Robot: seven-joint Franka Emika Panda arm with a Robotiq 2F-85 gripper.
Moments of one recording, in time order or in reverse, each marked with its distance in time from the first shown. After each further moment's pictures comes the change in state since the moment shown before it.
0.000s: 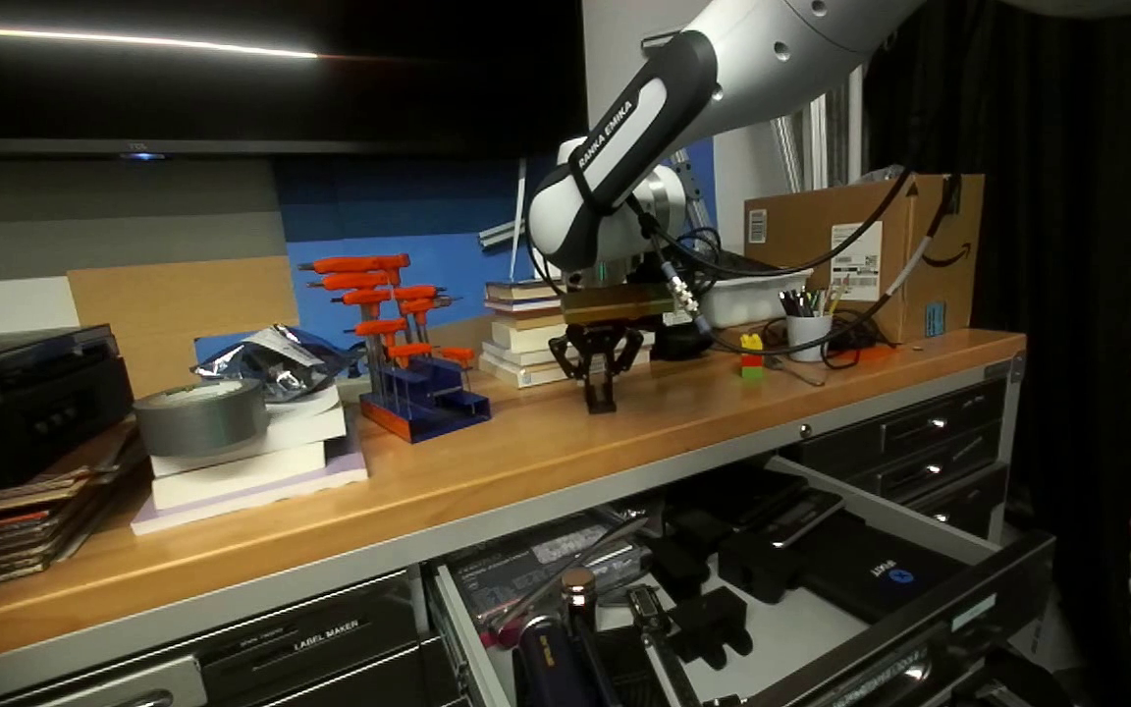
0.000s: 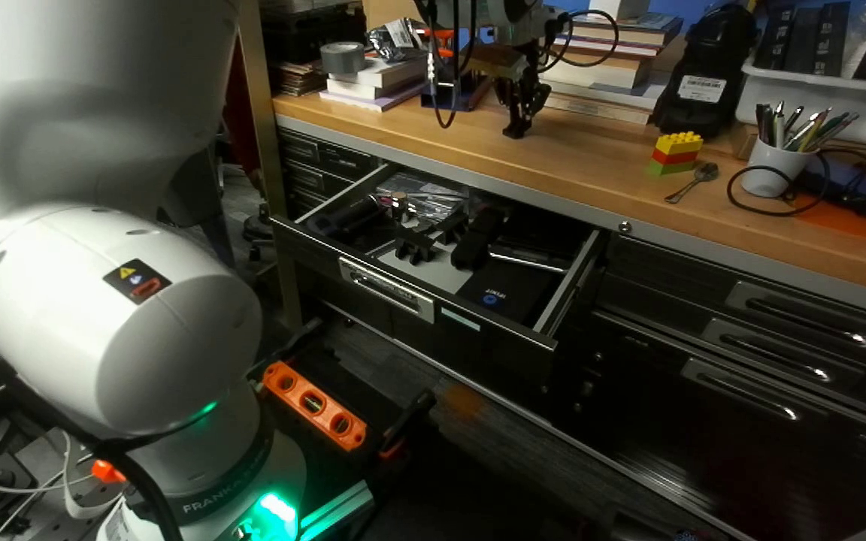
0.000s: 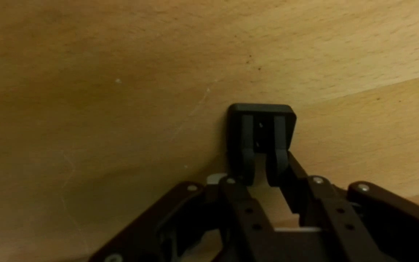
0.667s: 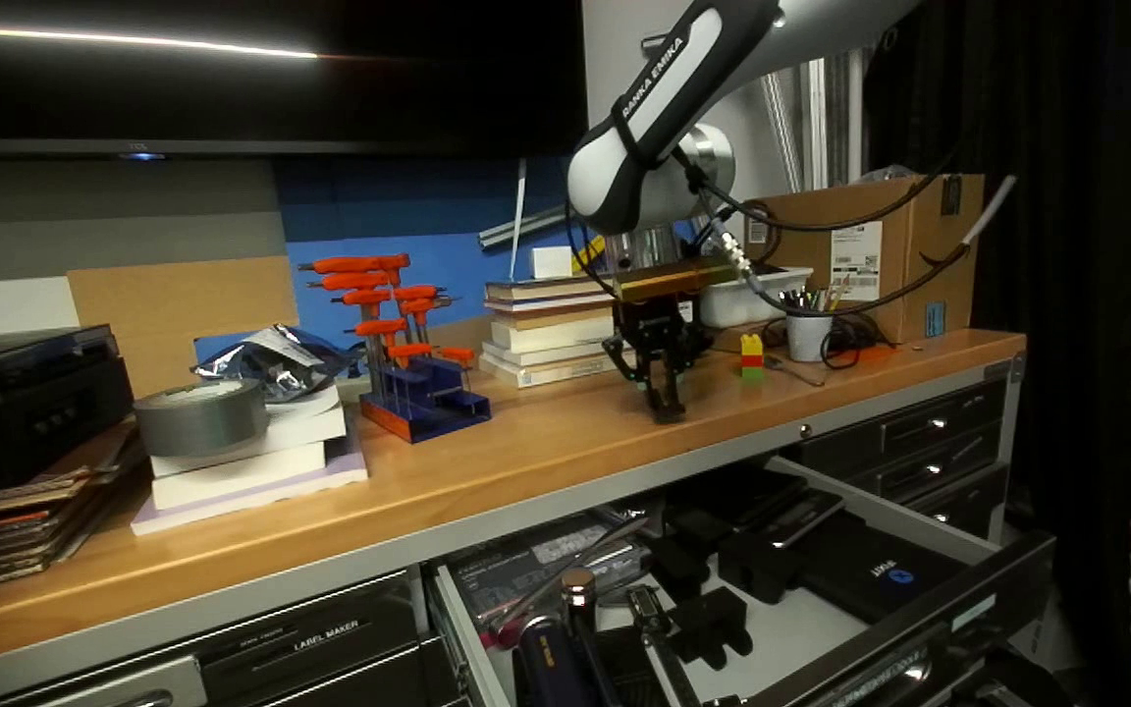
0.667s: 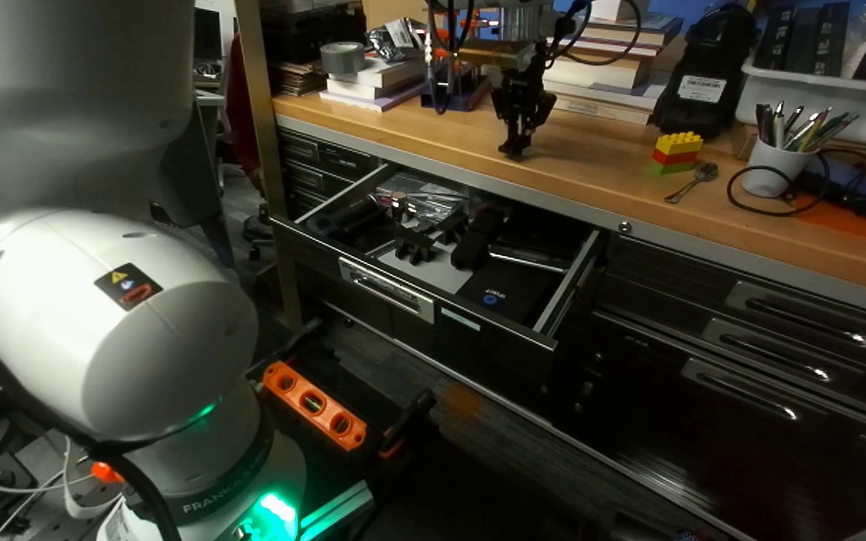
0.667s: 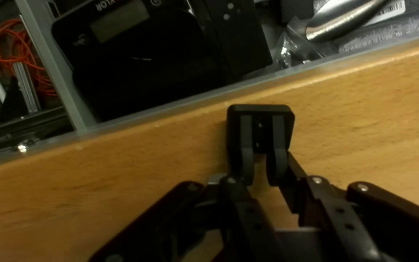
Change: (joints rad) arm -0.046 -0.172 -0.001 -0.189 0.004 -0.209 -0.053
